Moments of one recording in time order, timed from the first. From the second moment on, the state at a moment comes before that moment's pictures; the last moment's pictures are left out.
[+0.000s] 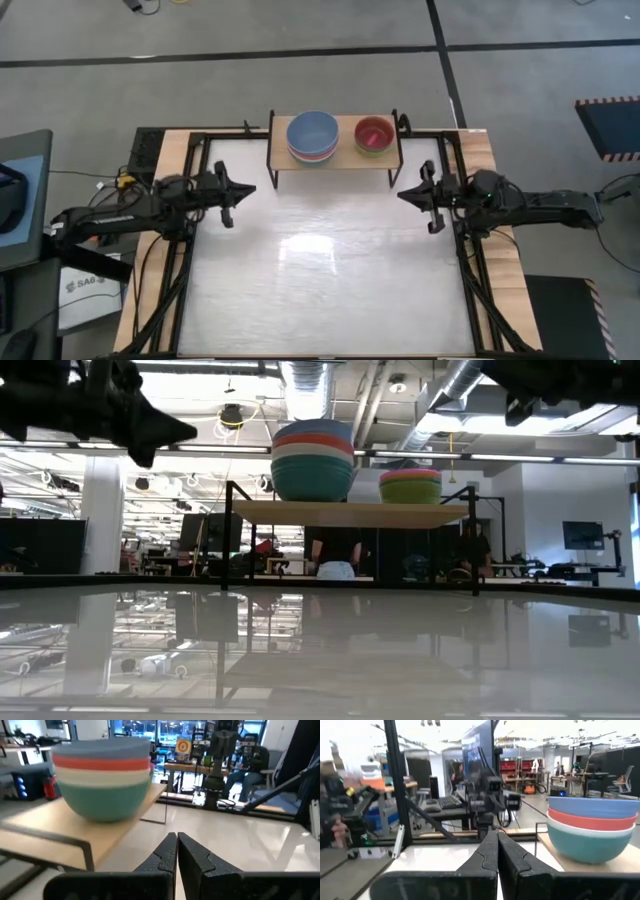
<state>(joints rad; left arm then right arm) 0.24 0.35 0.22 0.19 -0.03 -0.06 -0.08 0.42 0.34 0.24 -0.08 0.05</state>
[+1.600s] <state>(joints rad) 0.23 0.00 0.01 0.13 0.16 -0.17 -0.09 0.00 0.01 0.15 -0.16 0.24</state>
